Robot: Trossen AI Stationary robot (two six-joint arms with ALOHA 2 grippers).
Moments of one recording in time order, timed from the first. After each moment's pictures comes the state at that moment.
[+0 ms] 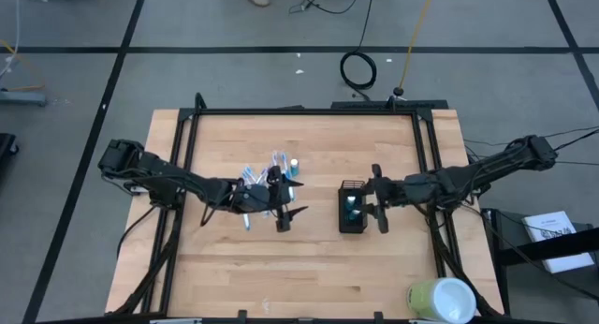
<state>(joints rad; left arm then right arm) -0.22 1.54 0.88 0.26 -0.43 0.01 0.30 0.91 0.59 0.07 0.23 0.16</state>
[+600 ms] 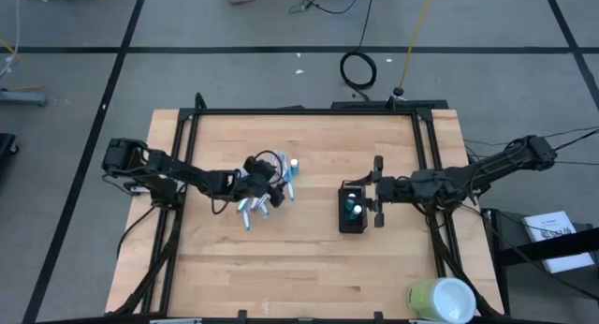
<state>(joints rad) -0.05 1.55 0.62 0.26 -0.55 -0.44 0.30 0.94 0.59 0.25 0.34 -0.08</state>
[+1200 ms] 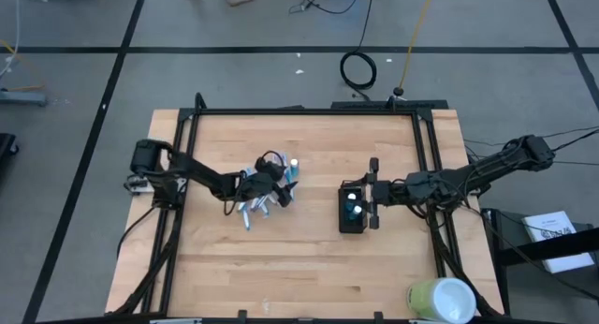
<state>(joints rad) 0.00 1.80 0.60 0.71 -0.49 -0.30 0.30 1.00 0.59 0.33 0.34 -0.15</state>
